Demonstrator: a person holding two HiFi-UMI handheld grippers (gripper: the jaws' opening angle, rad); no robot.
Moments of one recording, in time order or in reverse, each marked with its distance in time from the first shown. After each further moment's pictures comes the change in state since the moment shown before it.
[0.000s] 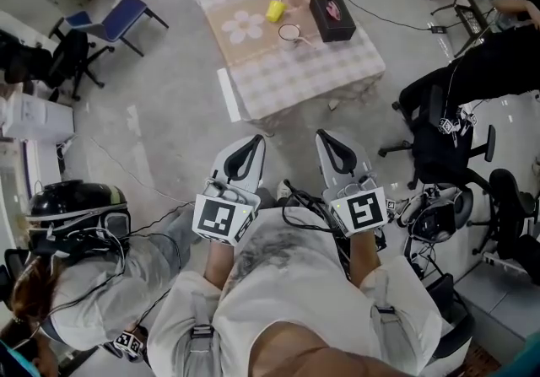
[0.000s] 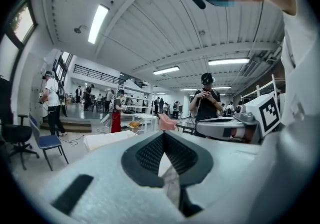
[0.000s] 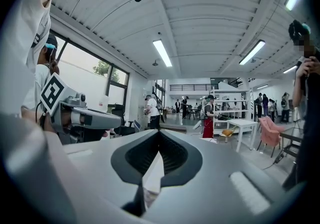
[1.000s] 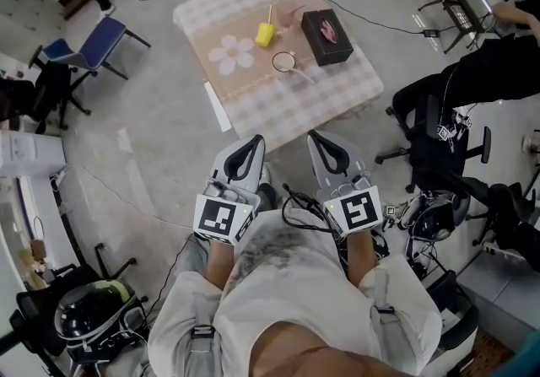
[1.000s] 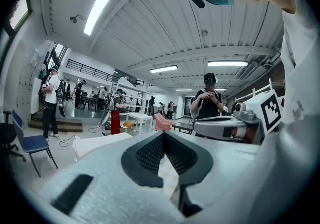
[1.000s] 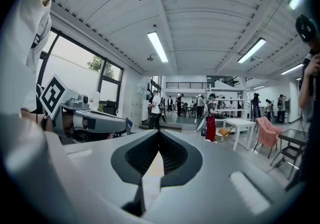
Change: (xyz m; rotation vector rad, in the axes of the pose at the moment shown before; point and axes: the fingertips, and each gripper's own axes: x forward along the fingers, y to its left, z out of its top) left arm 0.136 0.117 0.010 -0.025 0.023 -0.095; right arm 0.155 -0.079 0.006 0.010 0.009 -0.066
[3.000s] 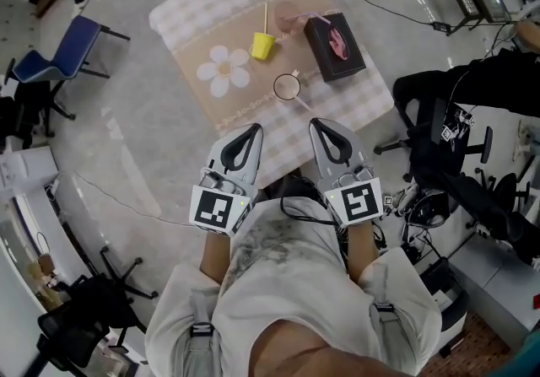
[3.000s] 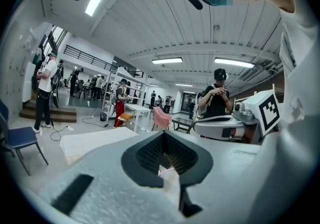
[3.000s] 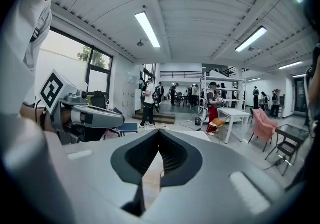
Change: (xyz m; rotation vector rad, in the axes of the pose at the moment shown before) left arm 0.150 0.136 -0.011 -0.068 0.079 -0.062; right arm 0.167 -0.109 -0.037 0.021 0.114 -0.064
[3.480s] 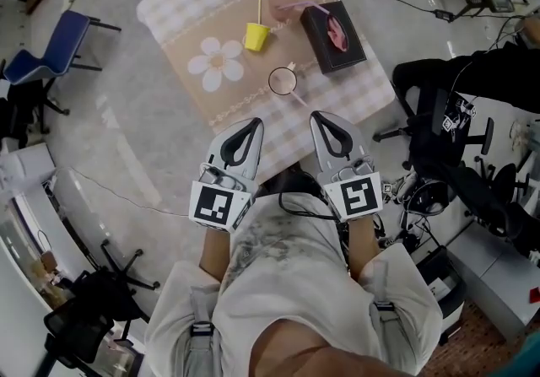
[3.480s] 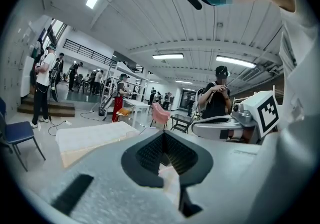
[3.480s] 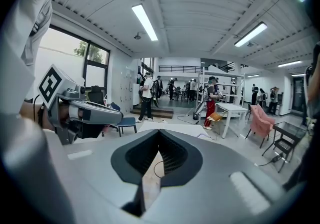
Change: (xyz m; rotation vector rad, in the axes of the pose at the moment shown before) left arm 0.031 0.007 -0.019 -0.031 0.050 -0.018; right arm 0.017 -0.025 -0.028 0.003 0.064 -0.020
